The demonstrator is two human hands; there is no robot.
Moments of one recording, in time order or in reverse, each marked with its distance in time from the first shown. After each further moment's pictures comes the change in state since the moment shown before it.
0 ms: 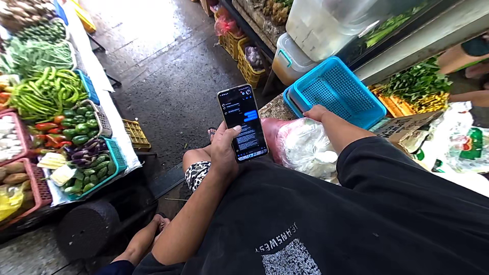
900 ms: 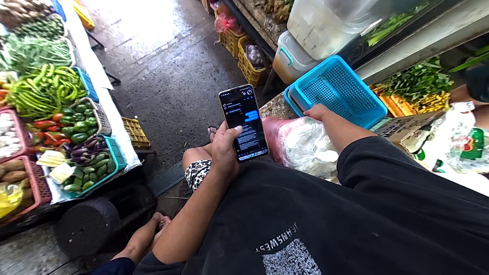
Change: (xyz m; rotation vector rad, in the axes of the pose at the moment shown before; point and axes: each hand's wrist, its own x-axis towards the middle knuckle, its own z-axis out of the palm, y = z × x) left_hand -0.001 -0.002 0.000 -0.022 0.020 -0.026; right_hand -0.007 -0.006 -0.004 -0.023 -0.010 0.017
